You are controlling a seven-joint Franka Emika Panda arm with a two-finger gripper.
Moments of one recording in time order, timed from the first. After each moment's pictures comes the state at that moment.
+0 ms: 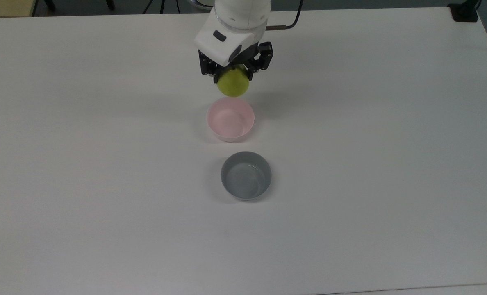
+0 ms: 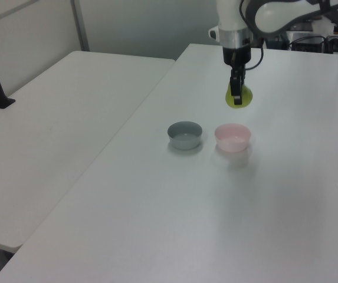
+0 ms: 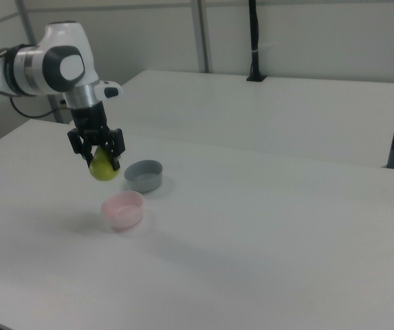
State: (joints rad) arm 0.20 0.21 -0.01 -1.67 -0.08 1.78 0.03
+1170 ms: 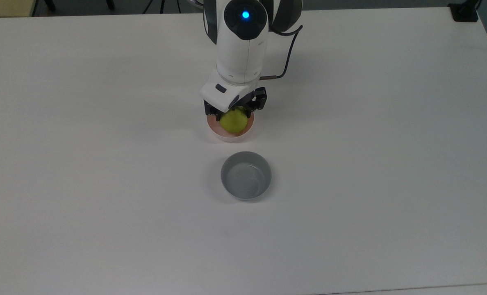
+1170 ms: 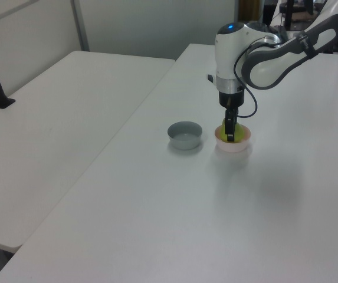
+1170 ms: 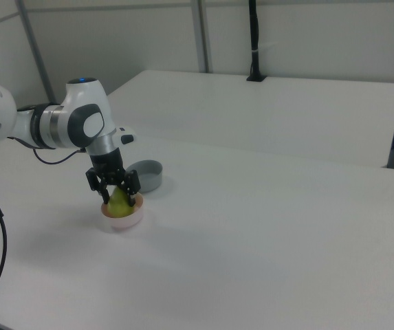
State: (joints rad) arm 0.19 0.32 -0.01 -1.86 -0.08 2.14 0.03
